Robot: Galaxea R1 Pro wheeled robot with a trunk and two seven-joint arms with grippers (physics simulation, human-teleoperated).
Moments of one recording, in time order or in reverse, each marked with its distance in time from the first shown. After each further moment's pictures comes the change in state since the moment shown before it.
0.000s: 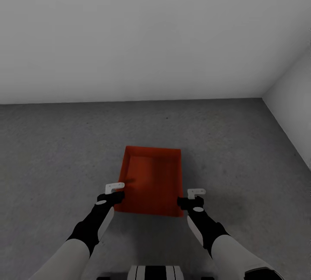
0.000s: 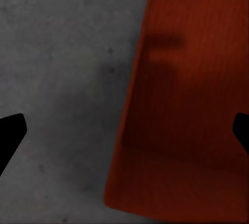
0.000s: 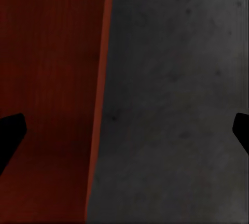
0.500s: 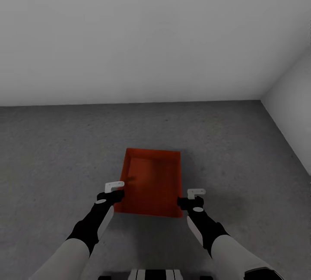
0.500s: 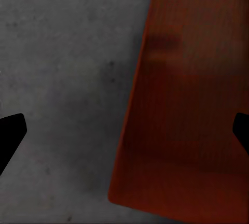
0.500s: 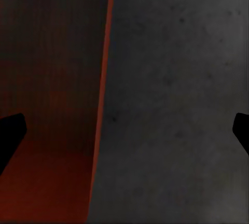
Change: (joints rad) left arm 0.000 0.001 -0.001 -0.017 0.000 -0.001 0.000; right arm 0.000 0.001 0.001 0.001 0.001 -0.002 -0.003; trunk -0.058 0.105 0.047
